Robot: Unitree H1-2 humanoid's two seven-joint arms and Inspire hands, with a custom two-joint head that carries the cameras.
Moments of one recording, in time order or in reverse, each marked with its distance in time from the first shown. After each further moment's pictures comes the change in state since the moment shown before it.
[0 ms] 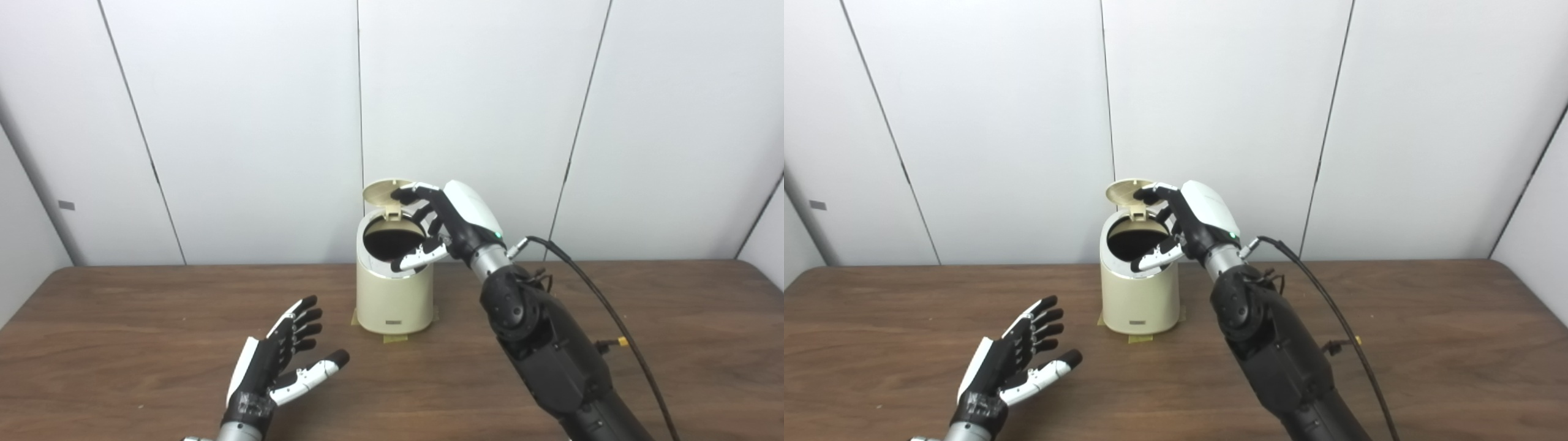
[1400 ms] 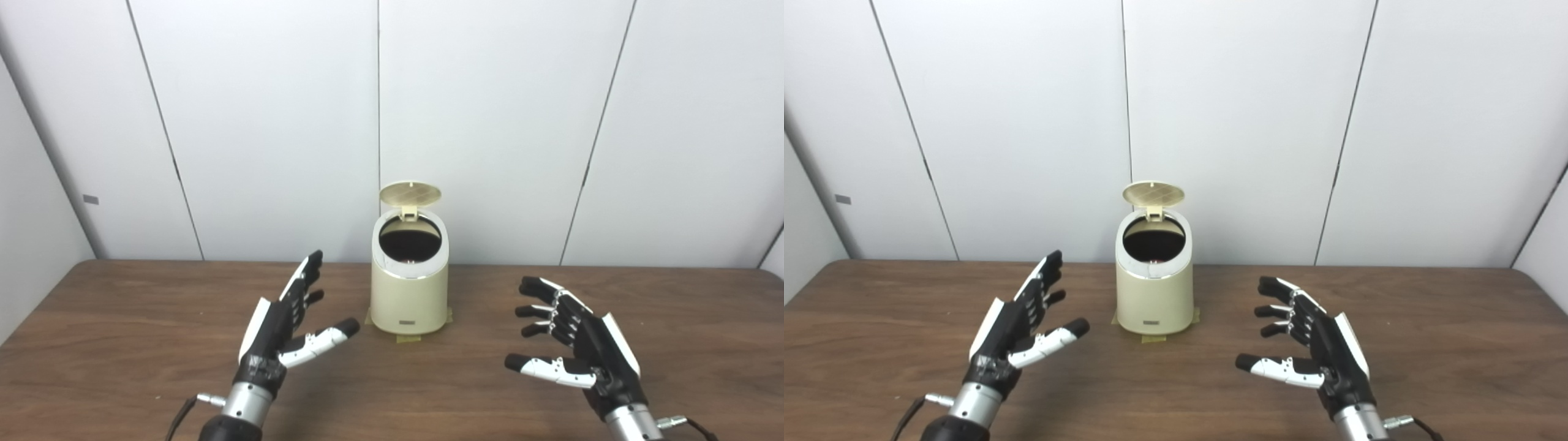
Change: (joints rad) left arm -0.161 0.058 0.014 0.032 -0.043 -0.101 -0.036; right arm 0.557 -0.008 -0.277 -0.244 0.500 -0.215 0.101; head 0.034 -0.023
